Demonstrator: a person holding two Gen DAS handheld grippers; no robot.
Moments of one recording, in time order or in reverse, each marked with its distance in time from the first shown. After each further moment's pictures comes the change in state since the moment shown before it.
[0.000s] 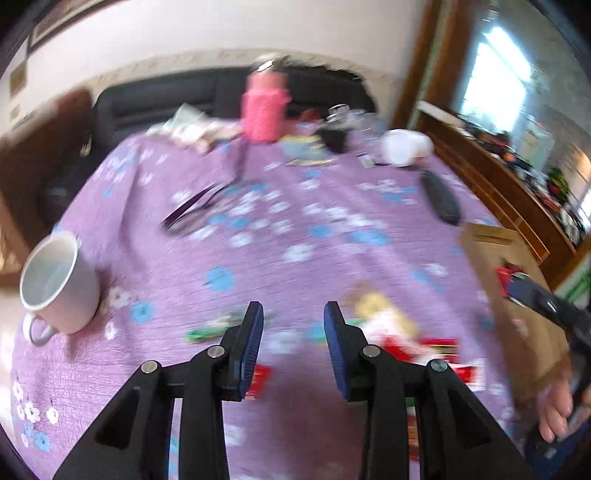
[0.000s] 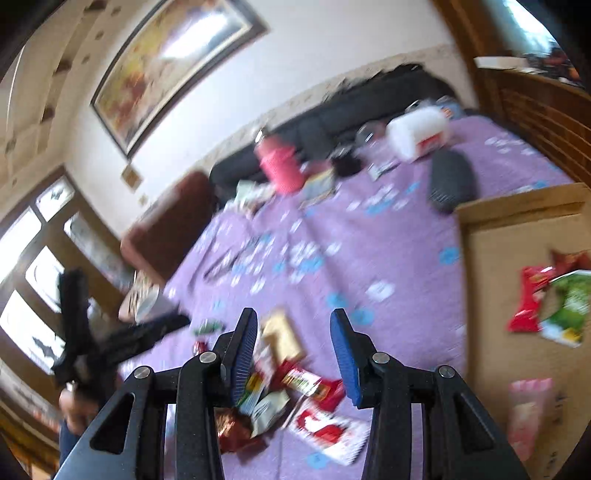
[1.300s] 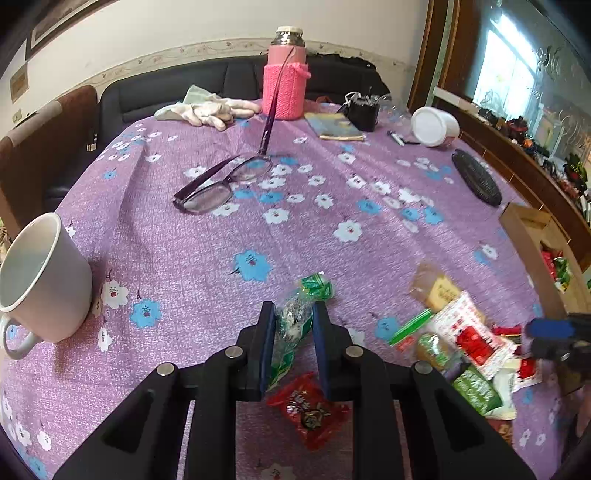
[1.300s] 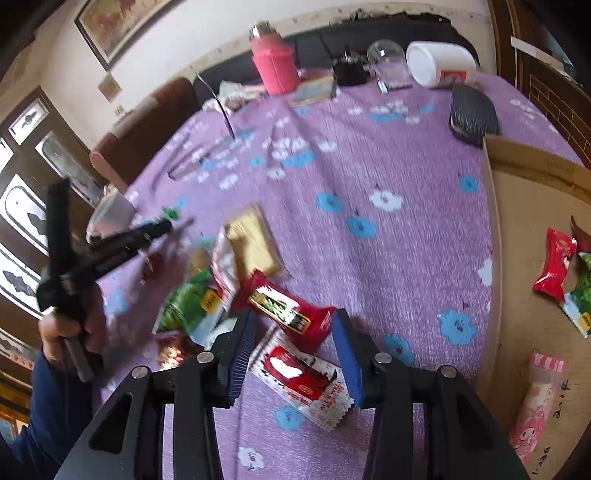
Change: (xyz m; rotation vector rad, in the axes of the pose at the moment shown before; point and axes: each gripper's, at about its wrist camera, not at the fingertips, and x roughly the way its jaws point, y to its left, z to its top) left arm 0.038 0.015 -0.011 0.052 0.001 0.050; right arm 0.051 -0.002 -0.031 -0.097 0.336 -0.139
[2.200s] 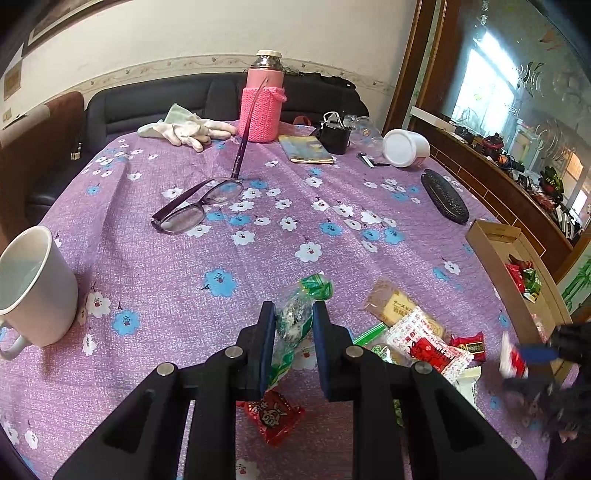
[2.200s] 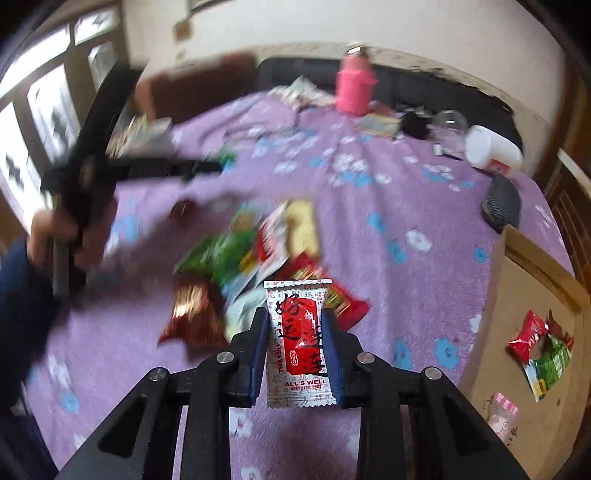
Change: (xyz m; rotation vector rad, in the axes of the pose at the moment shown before) left arm -0.016 -0.012 0.001 -0.006 -0.069 -0.098; right arm -0.023 0.044 -0.025 -0.370 -0.090 -0.085
